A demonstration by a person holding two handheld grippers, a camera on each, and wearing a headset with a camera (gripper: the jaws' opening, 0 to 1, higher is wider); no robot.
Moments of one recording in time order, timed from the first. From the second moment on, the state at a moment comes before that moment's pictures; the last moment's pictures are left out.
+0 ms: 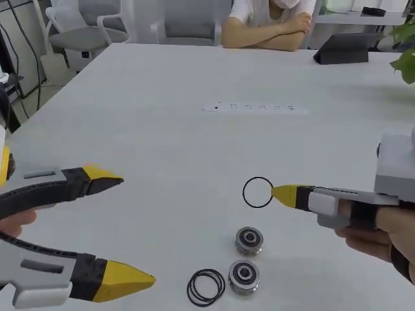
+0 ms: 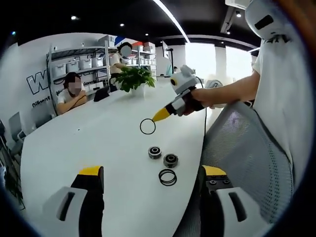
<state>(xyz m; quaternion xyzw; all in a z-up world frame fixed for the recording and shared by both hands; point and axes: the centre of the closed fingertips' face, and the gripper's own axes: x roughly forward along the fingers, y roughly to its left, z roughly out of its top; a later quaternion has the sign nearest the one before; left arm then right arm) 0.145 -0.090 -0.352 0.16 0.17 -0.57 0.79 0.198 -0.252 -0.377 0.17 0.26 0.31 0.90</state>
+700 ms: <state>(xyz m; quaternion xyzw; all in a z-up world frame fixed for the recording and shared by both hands) 0.136 -0.072 -0.391 0.13 0.21 -0.53 0.81 0.191 -0.236 -0.366 0.16 0.25 0.33 0.89</state>
